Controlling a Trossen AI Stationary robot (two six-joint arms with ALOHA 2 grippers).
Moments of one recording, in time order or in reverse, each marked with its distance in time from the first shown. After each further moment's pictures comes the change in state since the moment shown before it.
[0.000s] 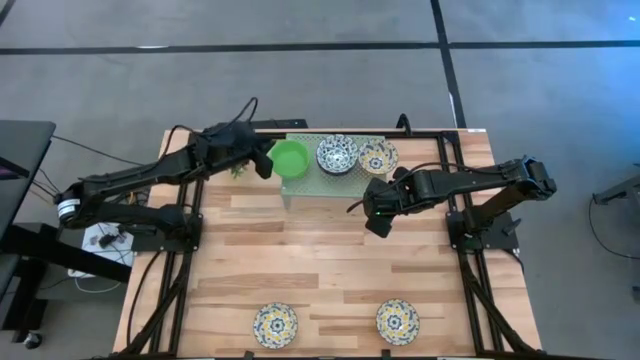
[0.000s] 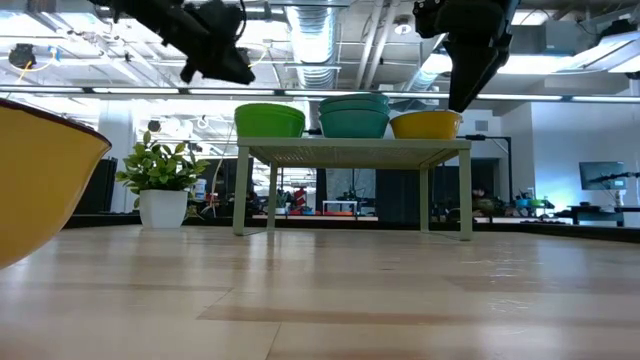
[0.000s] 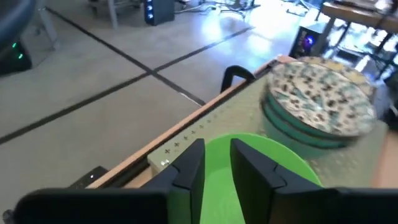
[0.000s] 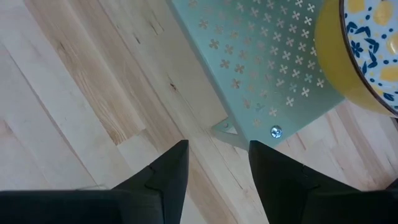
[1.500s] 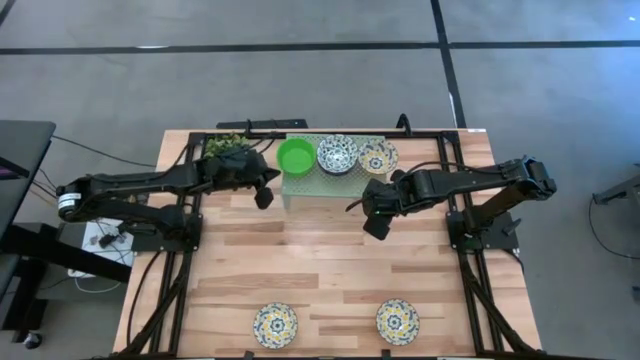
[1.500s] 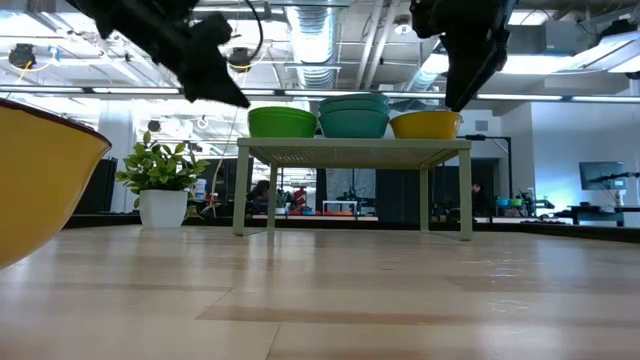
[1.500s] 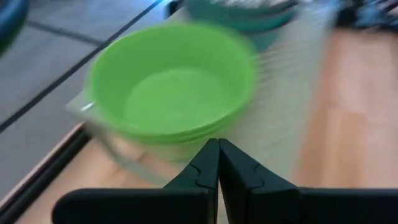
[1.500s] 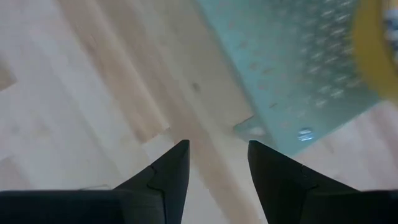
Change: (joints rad) left arm -0.134 0.014 -0.123 -0.038 0.090 0.127; right arm -0.001 0.000 0.000 0.039 -0.062 0.008
